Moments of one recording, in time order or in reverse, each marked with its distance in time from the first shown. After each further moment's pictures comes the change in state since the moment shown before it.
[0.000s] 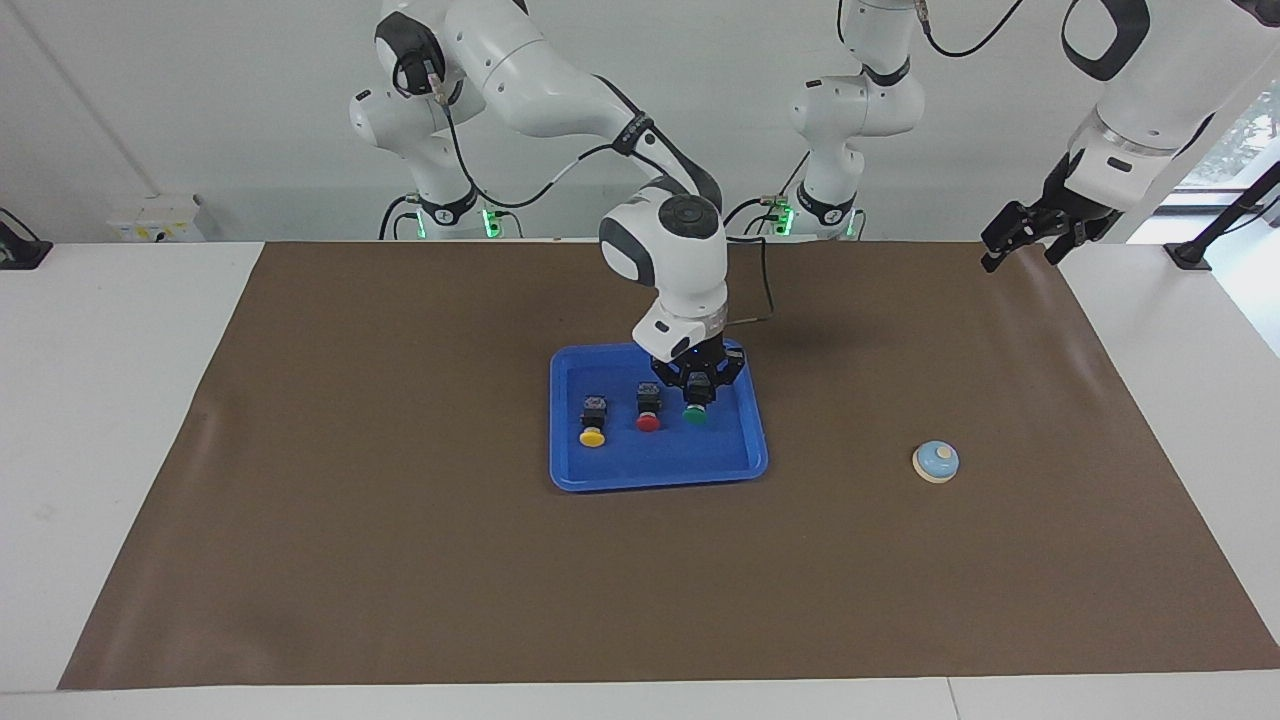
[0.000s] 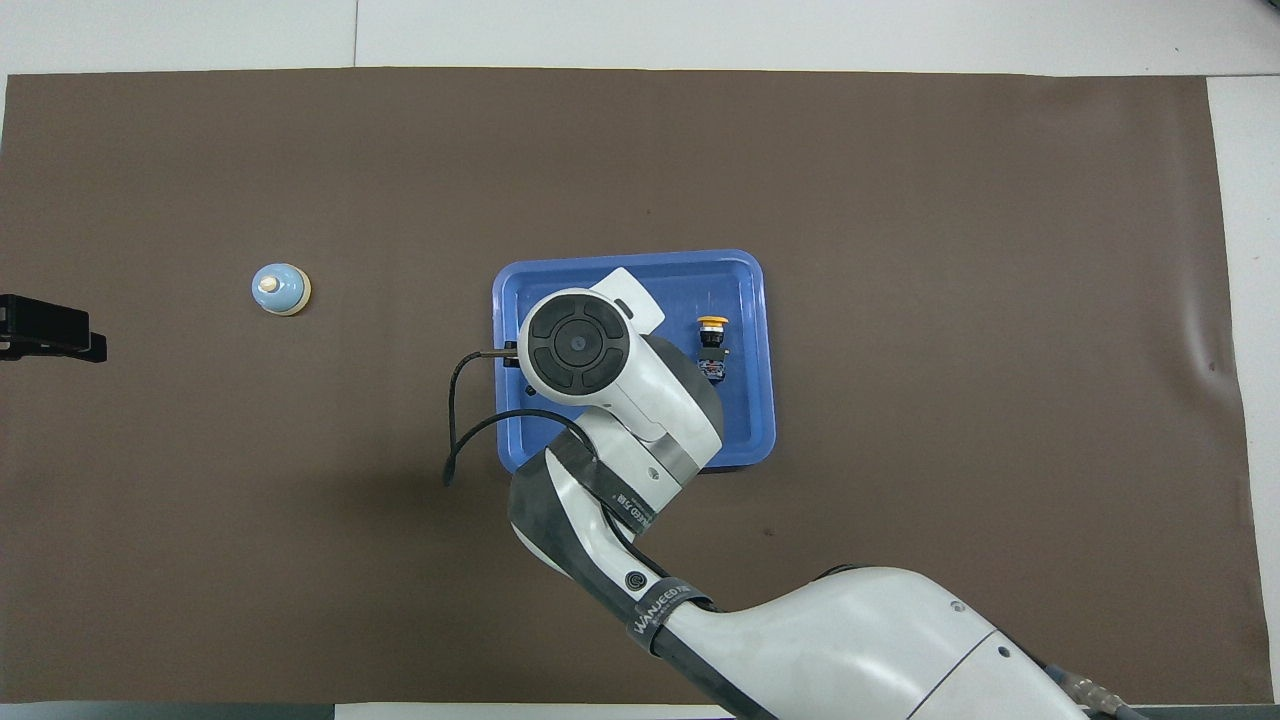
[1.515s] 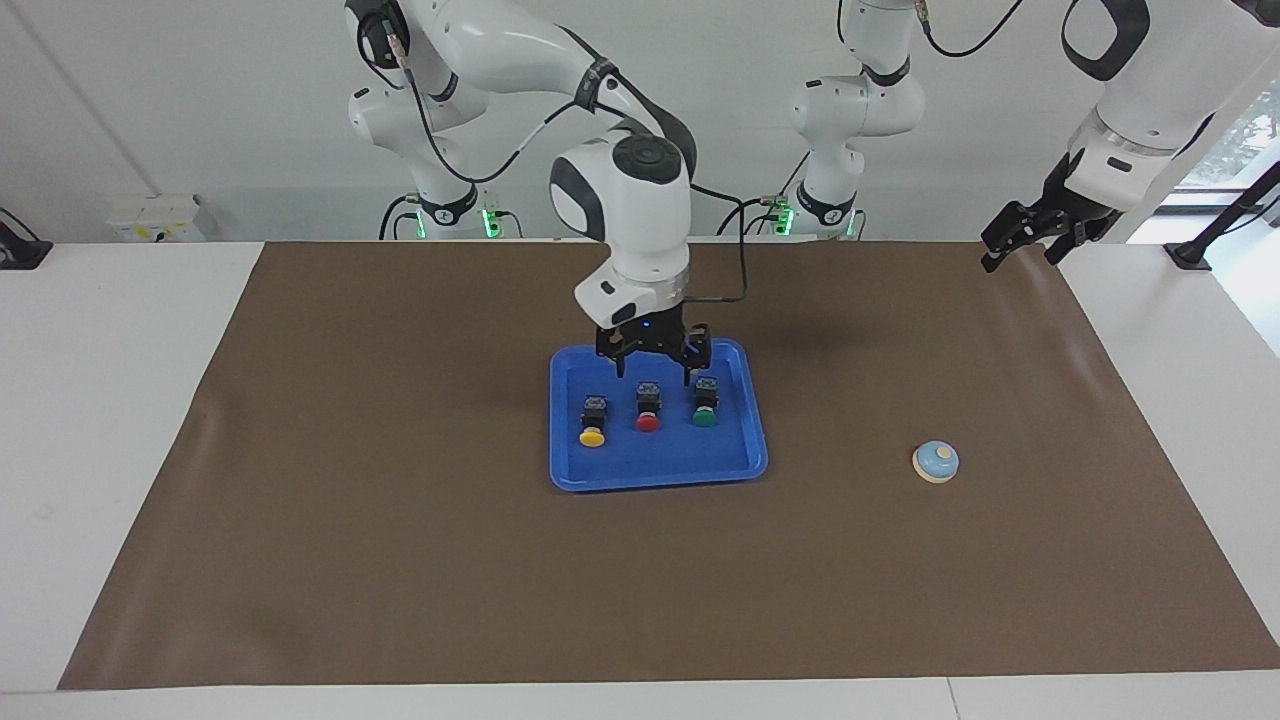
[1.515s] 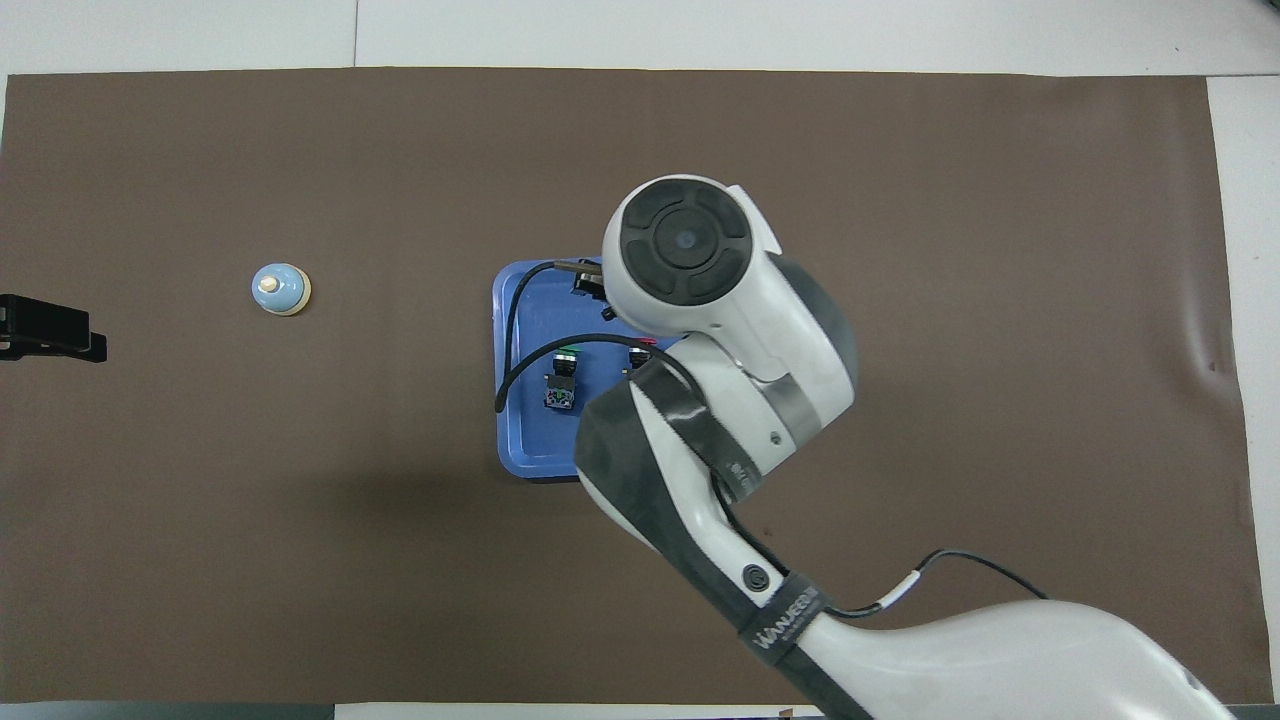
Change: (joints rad) left arm 0.000 0.000 0.000 0.000 0.000 0.000 0.000; right arm -0.162 -0.187 -0.013 0.085 -0.022 -0.308 0.021
